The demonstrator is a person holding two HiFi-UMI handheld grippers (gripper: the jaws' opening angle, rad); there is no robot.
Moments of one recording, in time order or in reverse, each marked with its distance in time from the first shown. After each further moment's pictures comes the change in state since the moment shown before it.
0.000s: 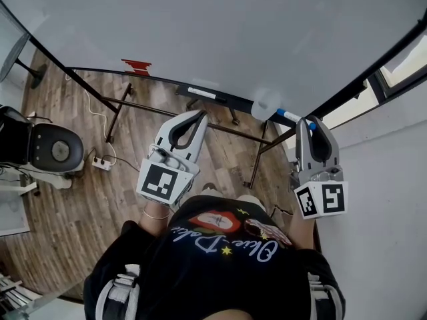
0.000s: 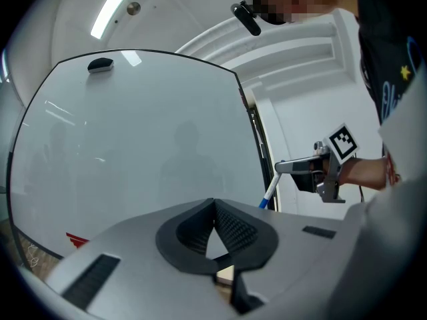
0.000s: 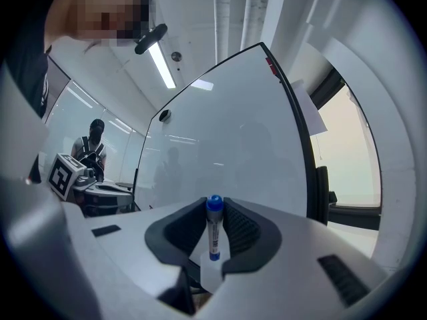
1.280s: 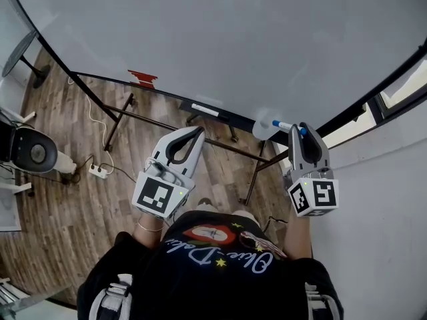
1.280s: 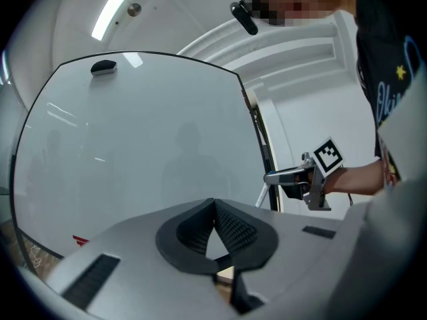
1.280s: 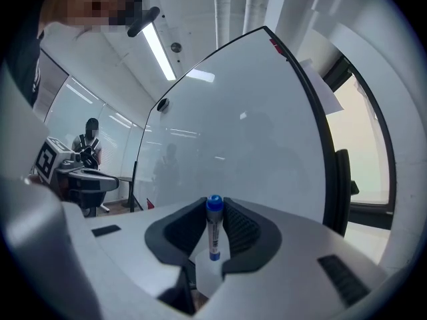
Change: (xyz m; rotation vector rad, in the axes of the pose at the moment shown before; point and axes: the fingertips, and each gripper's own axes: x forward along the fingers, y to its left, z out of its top) left arm -0.009 0.014 0.003 -0.003 0.002 0.015; right arm 0.043 -0.003 -0.021 -0.007 0.072 0.012
